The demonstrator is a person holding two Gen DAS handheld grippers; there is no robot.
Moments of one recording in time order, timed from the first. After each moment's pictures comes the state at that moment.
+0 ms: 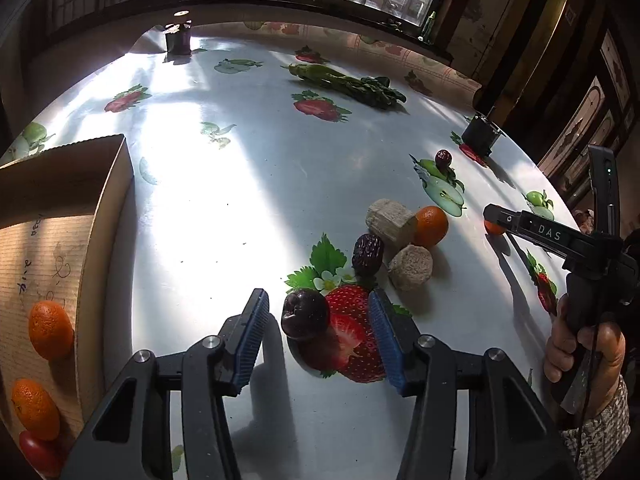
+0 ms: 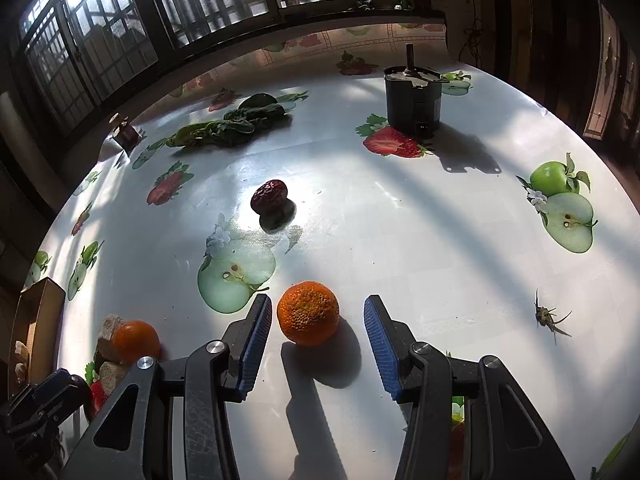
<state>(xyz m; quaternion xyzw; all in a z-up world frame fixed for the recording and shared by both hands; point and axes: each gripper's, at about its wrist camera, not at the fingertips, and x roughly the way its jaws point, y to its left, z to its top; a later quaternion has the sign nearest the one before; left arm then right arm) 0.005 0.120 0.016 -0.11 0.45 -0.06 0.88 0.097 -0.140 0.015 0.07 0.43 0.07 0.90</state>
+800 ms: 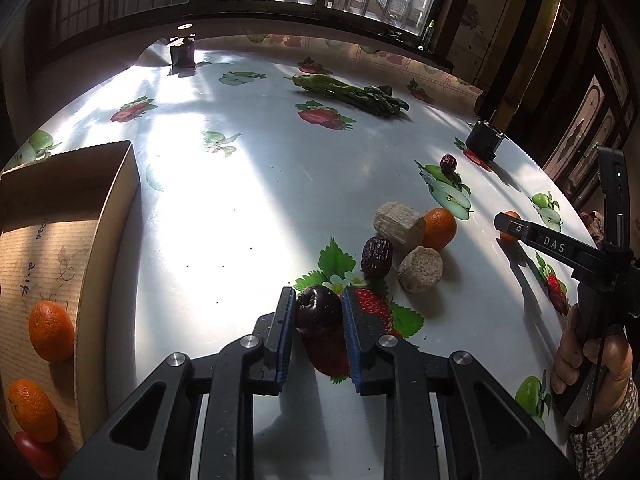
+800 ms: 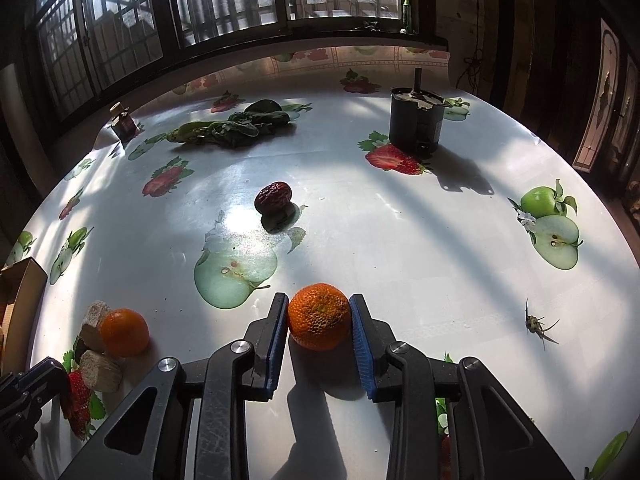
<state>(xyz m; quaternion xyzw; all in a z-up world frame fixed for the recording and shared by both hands) 0.001 0.121 0.013 -0.10 0.42 -0.05 0.90 0.084 -0.130 0.015 0.04 0.41 0.05 0.91</state>
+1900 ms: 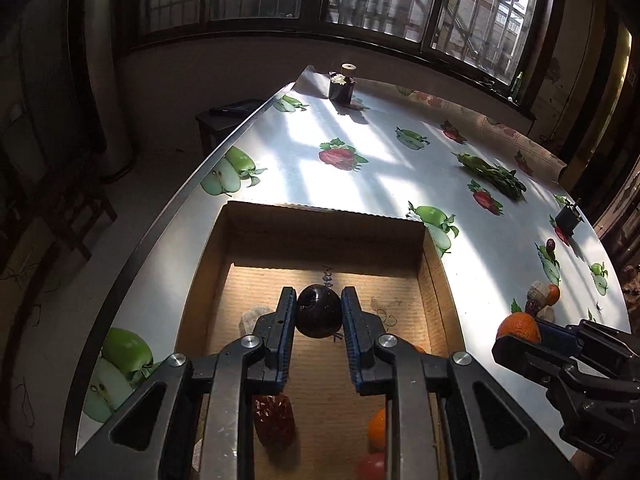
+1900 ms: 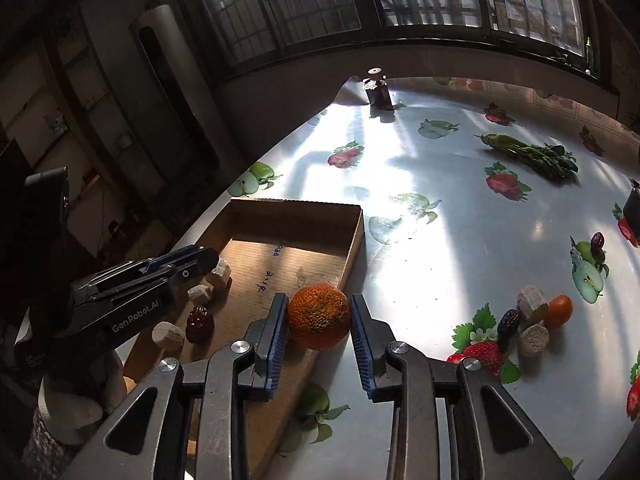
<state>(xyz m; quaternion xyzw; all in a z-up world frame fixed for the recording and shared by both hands) -0.041 0.340 0.081 -0.12 0.41 0.09 0.90 -0.019 0.155 0.089 -0.01 0.43 0.35 0.83</state>
